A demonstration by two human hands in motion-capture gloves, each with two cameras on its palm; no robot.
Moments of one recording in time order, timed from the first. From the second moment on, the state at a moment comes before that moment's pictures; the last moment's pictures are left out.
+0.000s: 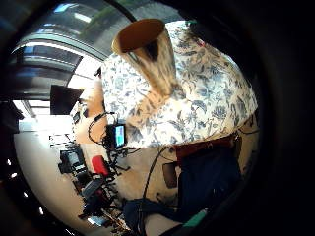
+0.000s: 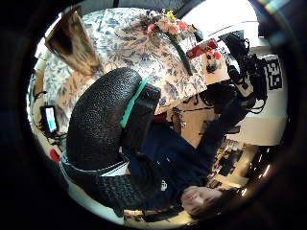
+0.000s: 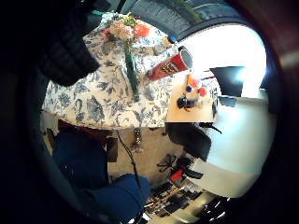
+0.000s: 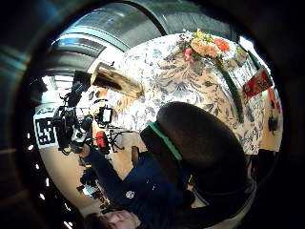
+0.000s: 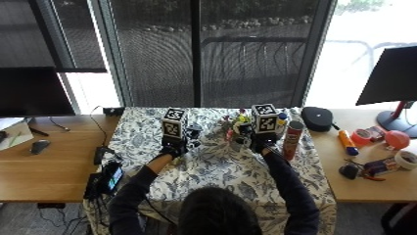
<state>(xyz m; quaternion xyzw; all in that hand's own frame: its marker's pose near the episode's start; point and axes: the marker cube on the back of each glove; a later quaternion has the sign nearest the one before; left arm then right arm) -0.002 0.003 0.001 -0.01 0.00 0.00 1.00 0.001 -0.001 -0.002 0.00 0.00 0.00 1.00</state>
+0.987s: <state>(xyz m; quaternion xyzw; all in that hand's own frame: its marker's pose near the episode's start) 0.015 0.033 0.011 0.08 -0.01 0.06 1.00 0.110 -0.080 0.073 -0.07 -0.13 0.29 0.95</state>
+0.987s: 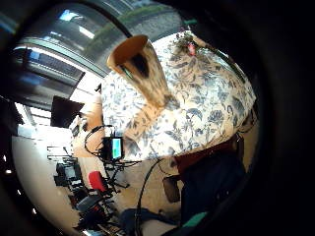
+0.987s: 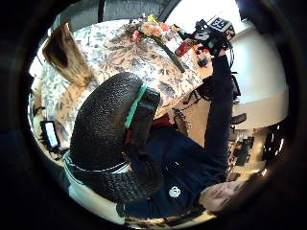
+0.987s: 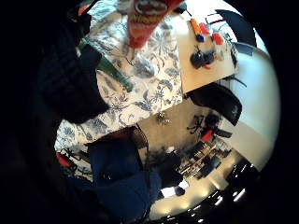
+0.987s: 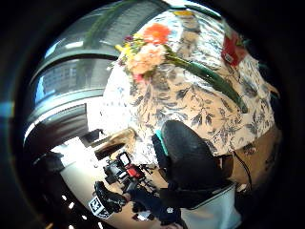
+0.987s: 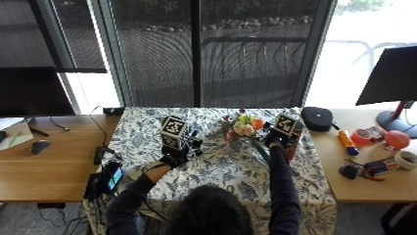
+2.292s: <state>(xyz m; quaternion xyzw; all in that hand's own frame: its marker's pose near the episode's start) 0.016 0.025 0.041 0.02 0.00 0.06 1.00 0.128 -0.096 0.223 -0.08 -0.06 0.44 0.89</state>
